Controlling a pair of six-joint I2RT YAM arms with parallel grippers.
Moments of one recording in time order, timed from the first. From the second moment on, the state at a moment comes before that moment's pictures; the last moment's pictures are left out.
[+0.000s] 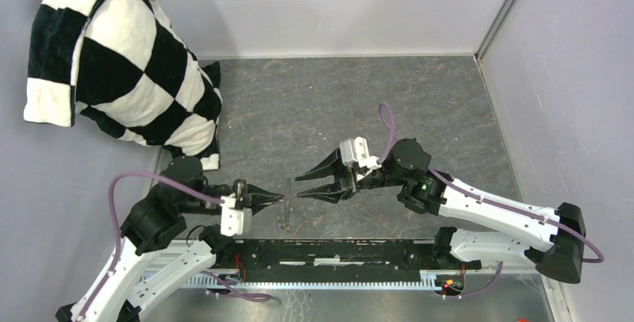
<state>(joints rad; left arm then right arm) -0.68 0.50 0.95 -0.78 0.80 0.80 1.10 1.06 0.86 0.42 -0.61 0.00</state>
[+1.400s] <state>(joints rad) -0.68 0.62 0.96 -0.76 0.89 0.73 0.71 1.07 0.40 0.08 0.26 0.29</state>
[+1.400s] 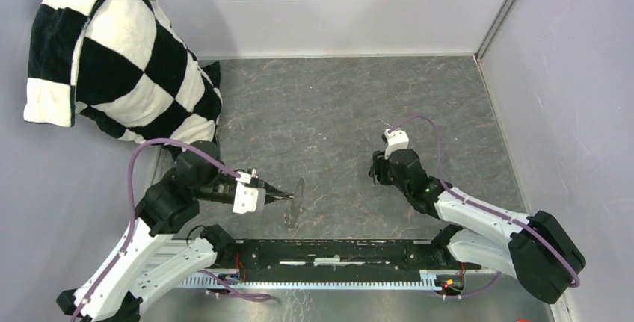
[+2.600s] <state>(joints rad) -0.68 0.69 0.98 -0.74 0.76 0.51 0.51 1.23 0.39 0.08 0.28 0.47</state>
